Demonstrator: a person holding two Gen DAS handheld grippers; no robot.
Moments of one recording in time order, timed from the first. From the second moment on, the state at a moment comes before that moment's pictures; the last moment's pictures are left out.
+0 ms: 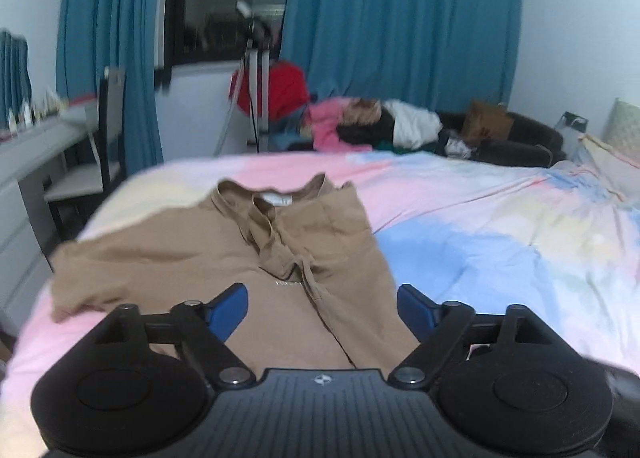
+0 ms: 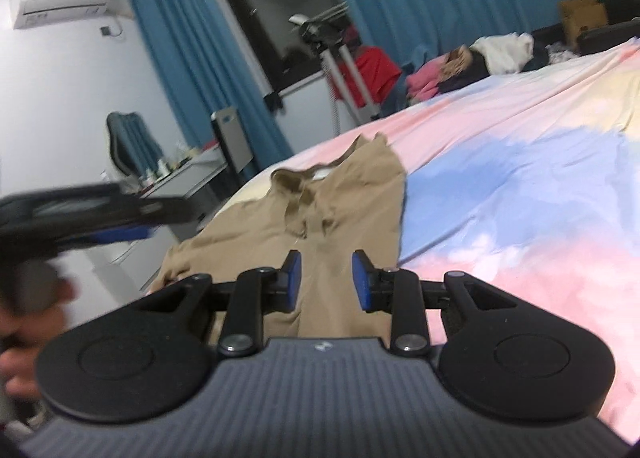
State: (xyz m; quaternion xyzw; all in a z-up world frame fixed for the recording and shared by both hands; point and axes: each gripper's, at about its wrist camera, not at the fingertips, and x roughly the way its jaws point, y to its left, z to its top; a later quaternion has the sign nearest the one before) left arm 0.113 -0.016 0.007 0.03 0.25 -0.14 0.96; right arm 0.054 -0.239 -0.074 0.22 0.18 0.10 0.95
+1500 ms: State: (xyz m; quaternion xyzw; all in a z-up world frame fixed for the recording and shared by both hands) left arm 0.046 0.208 -0.018 -0.13 0.23 -0.08 0.96; right arm 0.306 0.124 -0.102 -0.10 0.26 0.36 0.89
